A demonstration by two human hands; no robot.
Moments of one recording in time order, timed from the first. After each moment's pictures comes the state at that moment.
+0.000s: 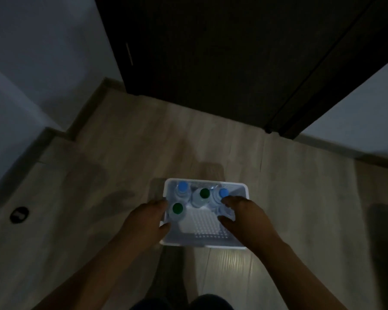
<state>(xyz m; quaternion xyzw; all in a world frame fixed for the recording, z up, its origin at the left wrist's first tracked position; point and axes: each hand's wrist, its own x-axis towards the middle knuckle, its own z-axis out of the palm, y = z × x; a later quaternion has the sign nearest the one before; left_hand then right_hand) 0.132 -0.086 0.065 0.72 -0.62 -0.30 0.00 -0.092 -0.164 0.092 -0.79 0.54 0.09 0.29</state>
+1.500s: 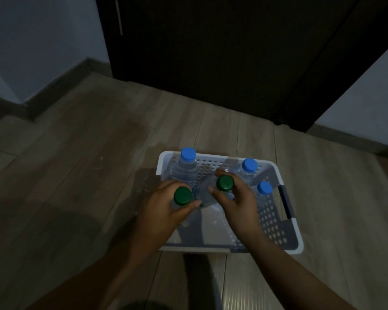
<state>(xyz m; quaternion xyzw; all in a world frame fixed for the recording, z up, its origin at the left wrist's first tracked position) 0.107 -0.092 -0.175 0.64 -0.56 -0.31 0.42 -0.061 -0.152 -0.173 -0.64 0.50 -0.40 0.43</state>
